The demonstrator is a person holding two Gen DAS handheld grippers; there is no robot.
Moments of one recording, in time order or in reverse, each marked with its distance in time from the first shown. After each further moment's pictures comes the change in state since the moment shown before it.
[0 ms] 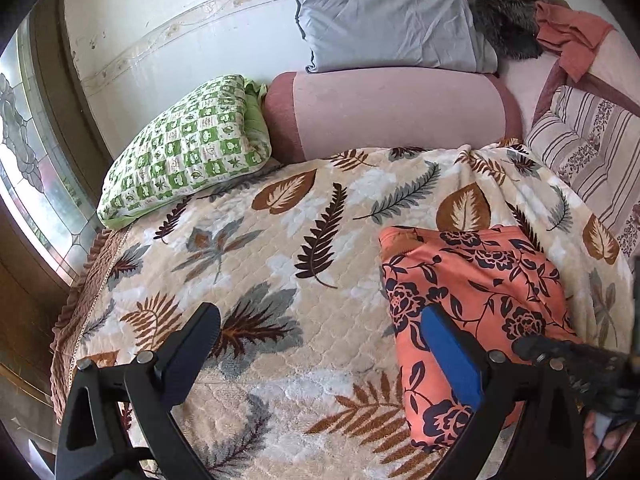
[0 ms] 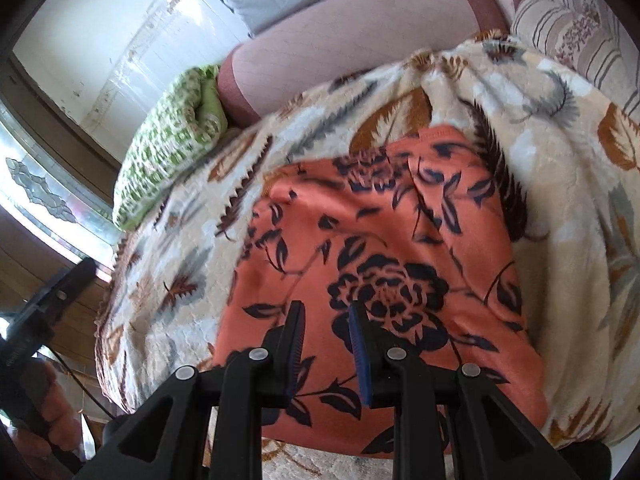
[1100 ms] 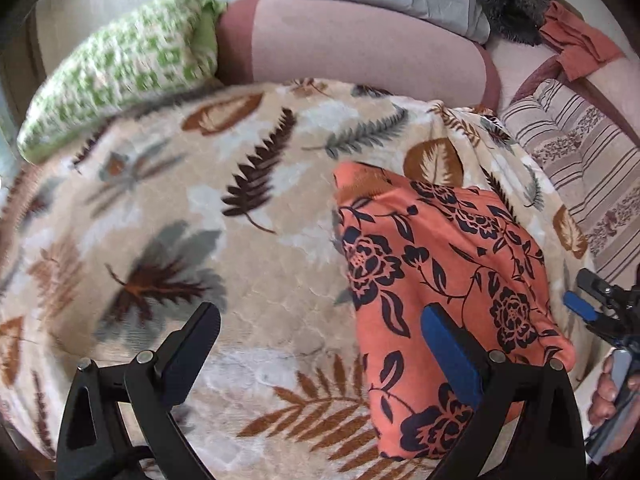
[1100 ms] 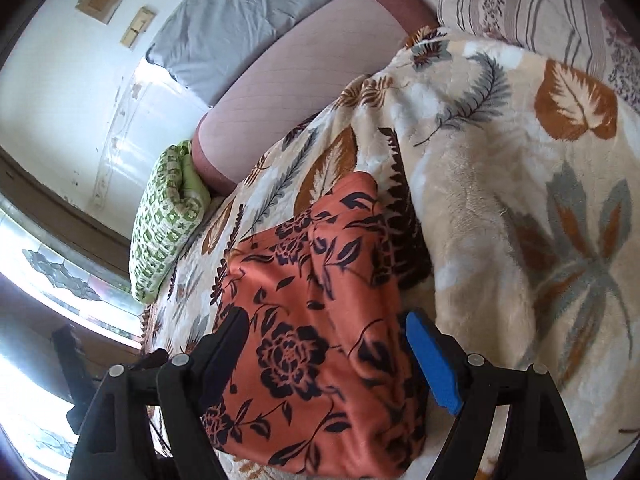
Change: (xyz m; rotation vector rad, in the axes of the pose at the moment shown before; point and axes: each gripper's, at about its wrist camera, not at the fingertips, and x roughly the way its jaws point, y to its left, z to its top) left arm 0.090 -0.001 -0.017 -0.100 0.231 -0.293; right arm -0.041 -0.105 0.024 0.231 -0.141 0.115
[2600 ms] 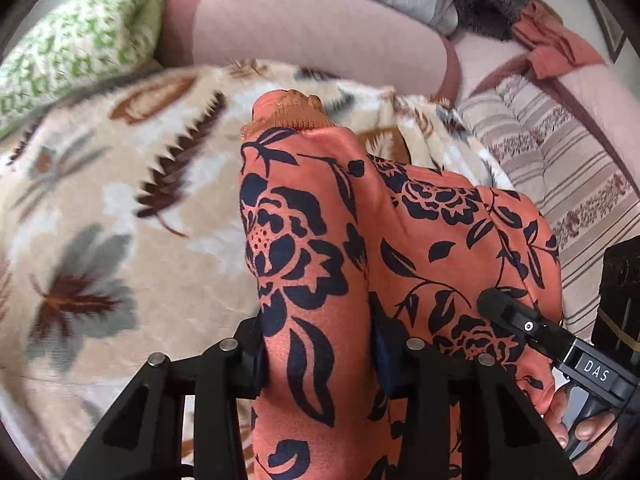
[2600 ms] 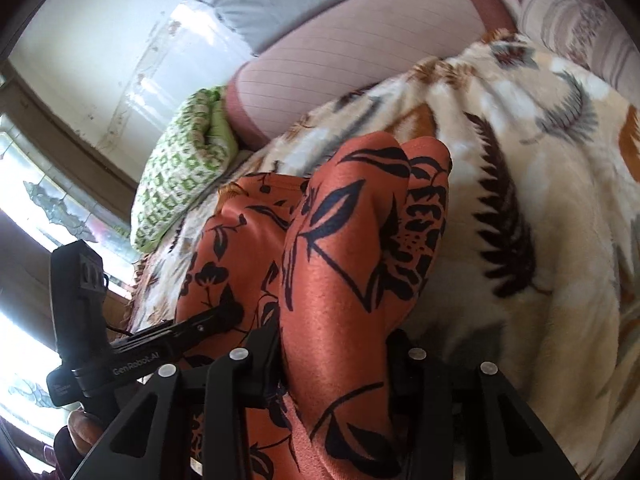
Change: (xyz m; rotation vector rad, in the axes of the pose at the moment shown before) left arm 0.018 -0.025 0.010 0.008 0.032 -0.179; right arm 0.048 0.079 -0.015 -0.204 0.082 0.007
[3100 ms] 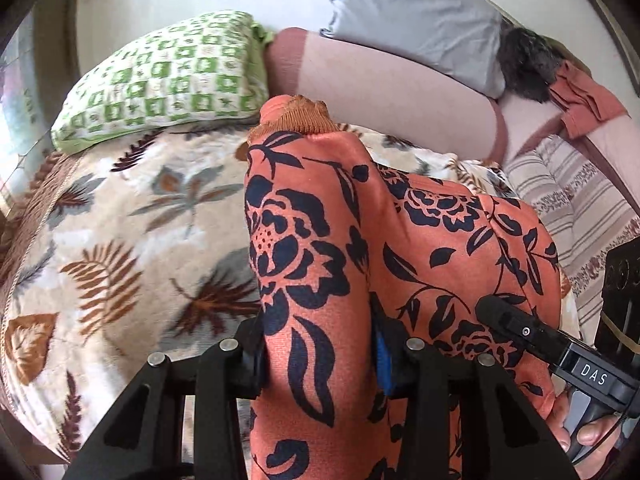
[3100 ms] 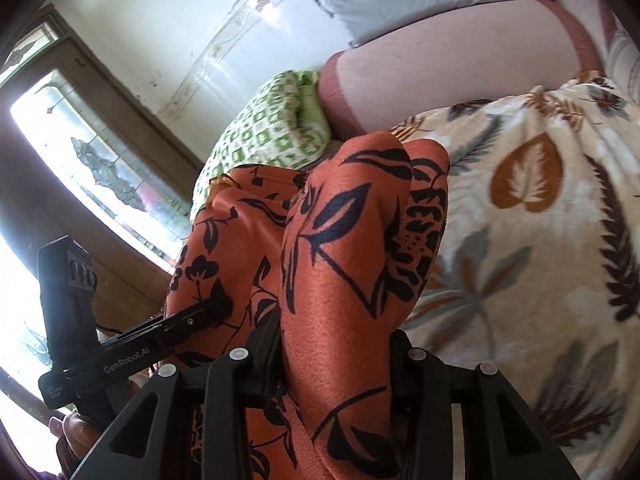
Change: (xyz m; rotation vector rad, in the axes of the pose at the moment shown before) left arm -0.102 0.086 -0.014 -0.086 -0.163 0.166; right arm 0.020 0.123 -0.013 -0.146 0.004 0.152
